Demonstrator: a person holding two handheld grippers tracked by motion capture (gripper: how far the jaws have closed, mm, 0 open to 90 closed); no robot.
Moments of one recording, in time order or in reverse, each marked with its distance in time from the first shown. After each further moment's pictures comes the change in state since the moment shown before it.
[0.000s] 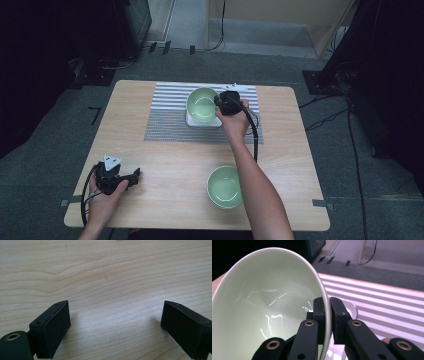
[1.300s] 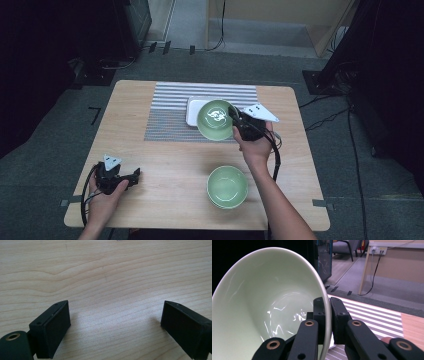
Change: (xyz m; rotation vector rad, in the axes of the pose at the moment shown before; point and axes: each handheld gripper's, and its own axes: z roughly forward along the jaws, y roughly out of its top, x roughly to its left) left arm 0.000 0.000 0.000 -0.002 0.000 -0.003; right arm 0.002 -0.032 -0.121 -0.252 0.057 -0.090
